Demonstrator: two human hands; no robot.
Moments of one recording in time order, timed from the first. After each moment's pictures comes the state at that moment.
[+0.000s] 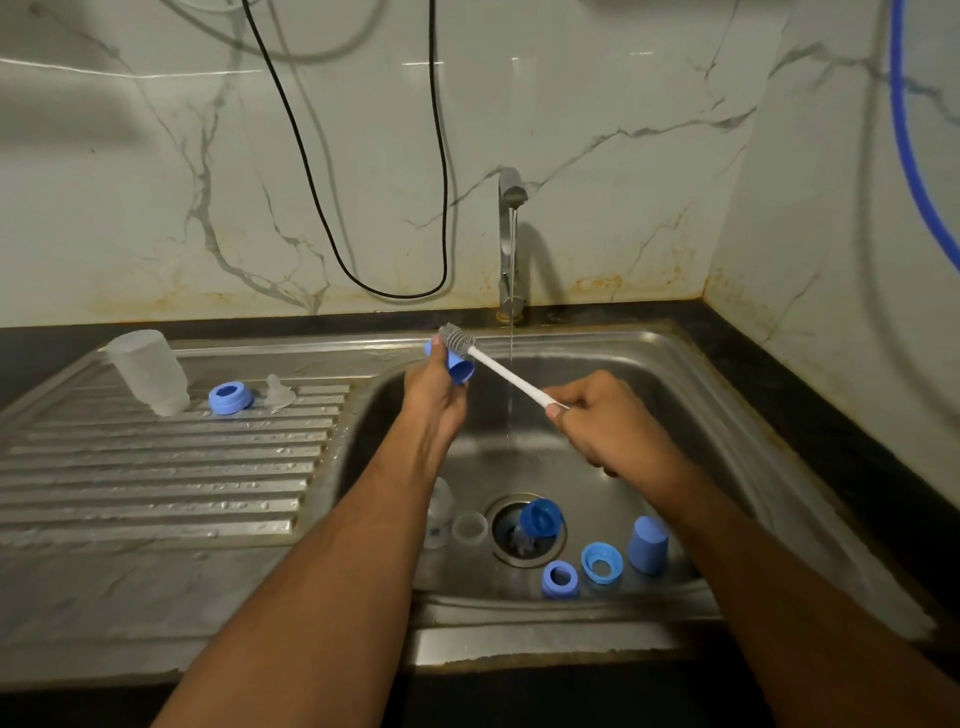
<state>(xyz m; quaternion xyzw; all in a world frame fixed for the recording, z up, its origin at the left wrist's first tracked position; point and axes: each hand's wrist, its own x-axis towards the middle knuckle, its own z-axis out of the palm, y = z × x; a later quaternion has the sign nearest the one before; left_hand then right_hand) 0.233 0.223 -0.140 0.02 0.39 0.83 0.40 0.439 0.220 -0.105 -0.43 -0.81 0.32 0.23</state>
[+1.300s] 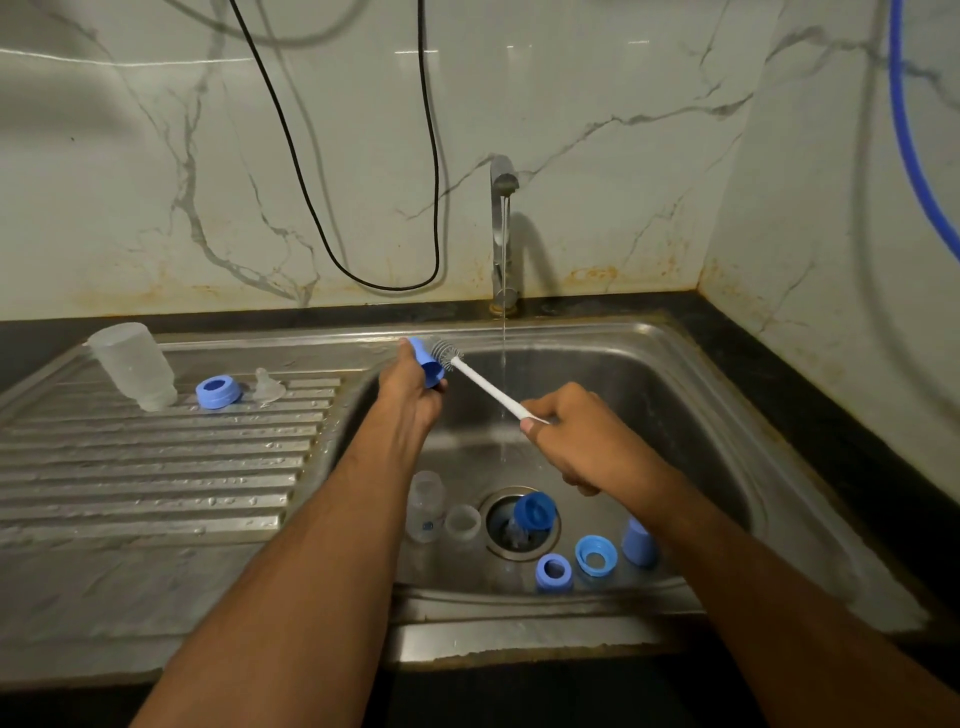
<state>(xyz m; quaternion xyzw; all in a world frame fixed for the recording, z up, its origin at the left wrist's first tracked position) 0.207 0.228 -0.153 -0.01 0.49 0.78 0.39 0.434 0.208 -0.112 -0.41 -0.83 0.34 0.16</state>
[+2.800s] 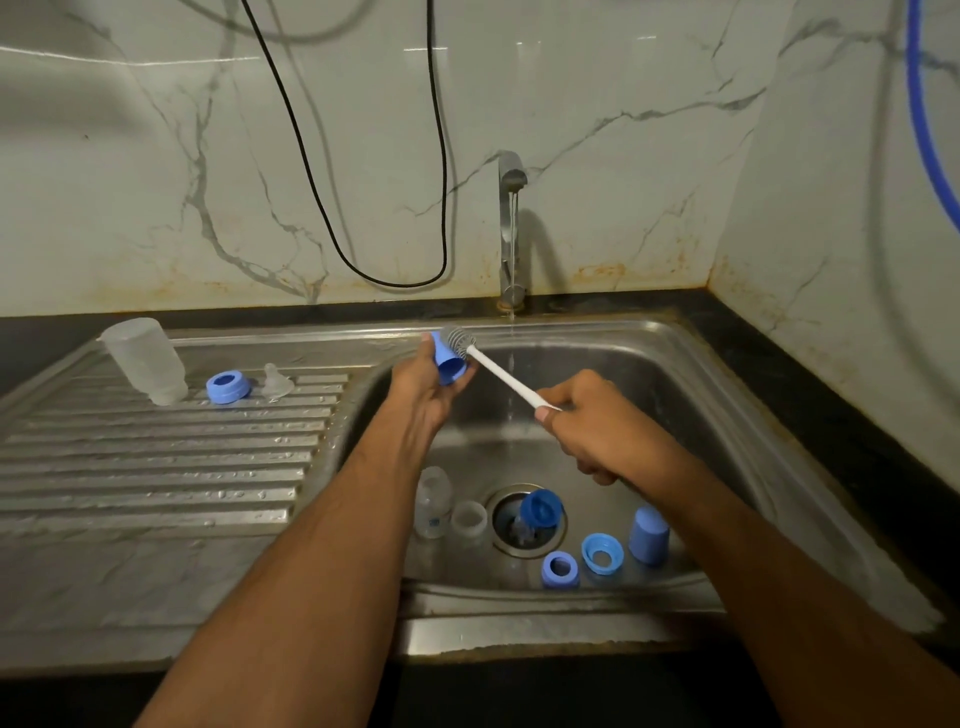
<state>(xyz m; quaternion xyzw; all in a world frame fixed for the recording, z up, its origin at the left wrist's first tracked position) 0.212 0.225 -0.154 0.03 0.40 0.80 0.44 0.439 0.208 -0.101 -0.43 -0.81 0.37 0.16</state>
